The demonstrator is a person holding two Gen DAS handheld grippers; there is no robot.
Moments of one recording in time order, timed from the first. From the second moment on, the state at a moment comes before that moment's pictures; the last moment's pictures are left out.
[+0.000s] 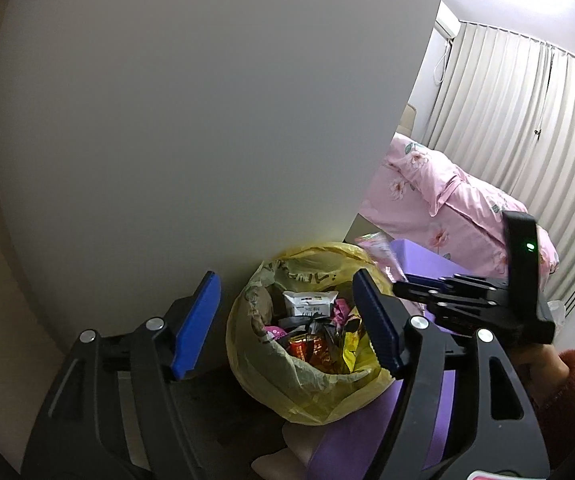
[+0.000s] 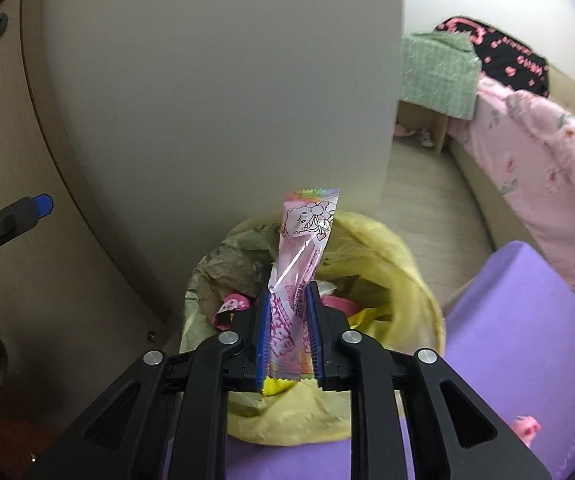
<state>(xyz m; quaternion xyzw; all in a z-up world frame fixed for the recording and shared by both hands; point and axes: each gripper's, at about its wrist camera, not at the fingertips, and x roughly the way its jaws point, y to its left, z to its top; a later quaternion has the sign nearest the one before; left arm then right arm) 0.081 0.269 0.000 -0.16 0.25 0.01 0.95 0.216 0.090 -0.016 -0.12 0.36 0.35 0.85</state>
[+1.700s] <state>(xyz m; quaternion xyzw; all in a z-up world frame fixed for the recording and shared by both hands) 0.013 0.040 0.013 0.02 0.25 -0.05 0.97 -0.012 -0.142 -0.007 0.05 0.27 0.10 0.95</state>
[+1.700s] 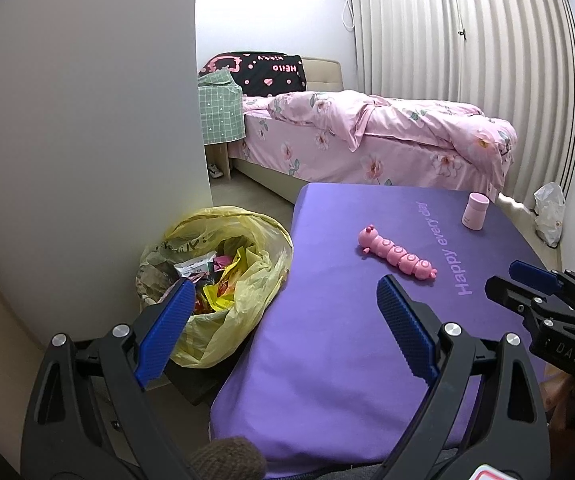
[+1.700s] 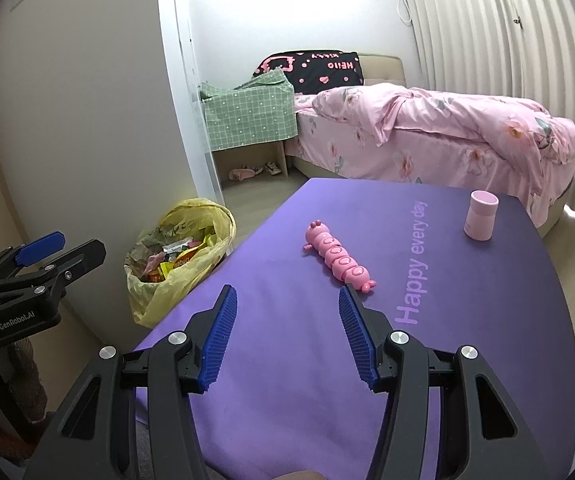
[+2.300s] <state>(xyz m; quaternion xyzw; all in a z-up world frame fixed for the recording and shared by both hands) 0.012 0.040 0.013 0.02 0.25 -0.05 0.97 -0.014 -0.141 -0.006 0.05 0.27 0.10 0.96</state>
